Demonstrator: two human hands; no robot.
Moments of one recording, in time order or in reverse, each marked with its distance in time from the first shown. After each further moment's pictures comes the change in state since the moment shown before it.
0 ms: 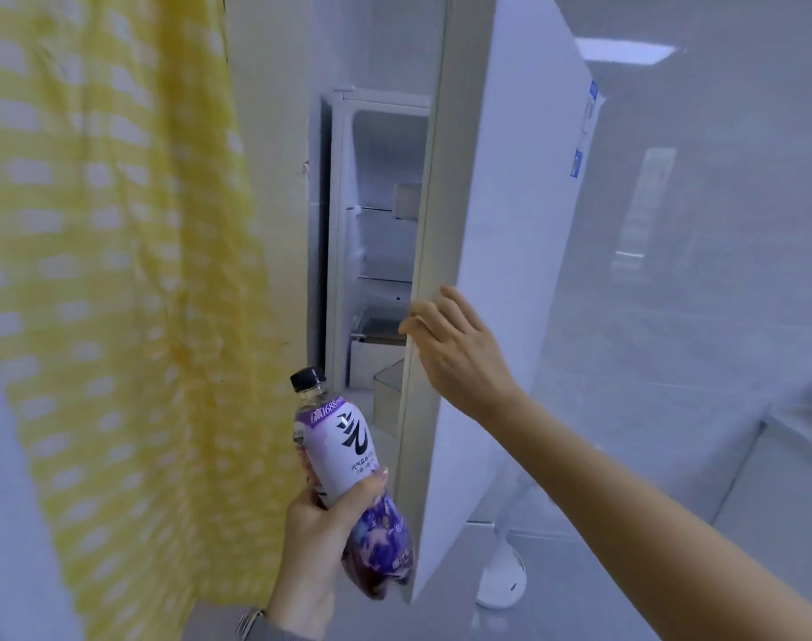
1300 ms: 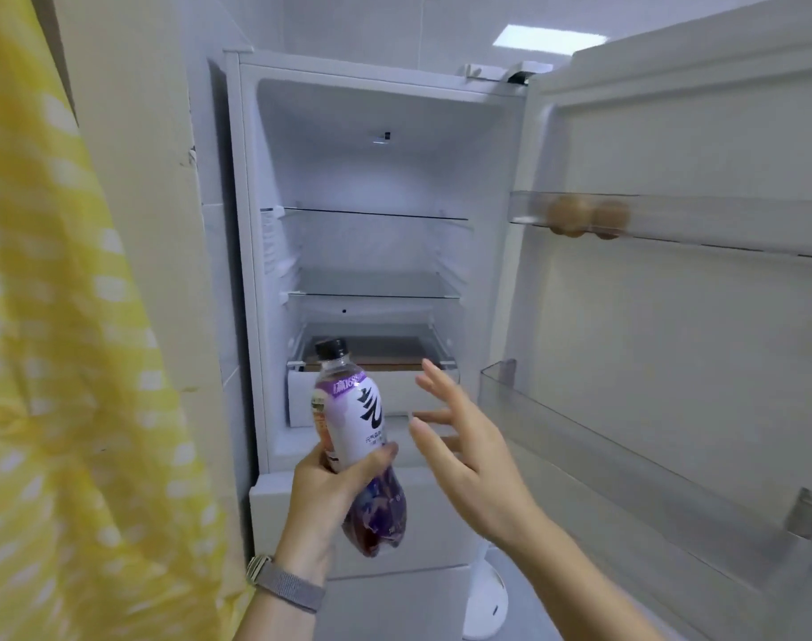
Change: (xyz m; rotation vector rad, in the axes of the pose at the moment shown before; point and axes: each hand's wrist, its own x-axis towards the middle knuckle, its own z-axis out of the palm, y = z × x) left_hand 0.171 -0.016 0.091 0.201 -0.215 0.096; right_hand -0.066 0.015 0.022 0.987 -0.328 0.962
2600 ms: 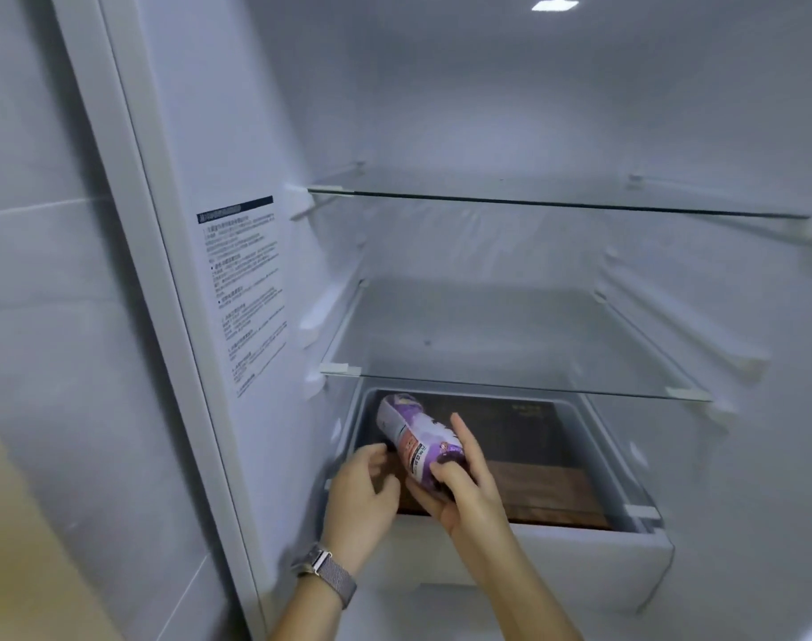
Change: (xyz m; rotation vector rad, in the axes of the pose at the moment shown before) left_hand 0.465 -0.091 -0.040 0.679 0.132 0.076; right_hand 0.376 0.267 0.194 1.006 0.002 0.671
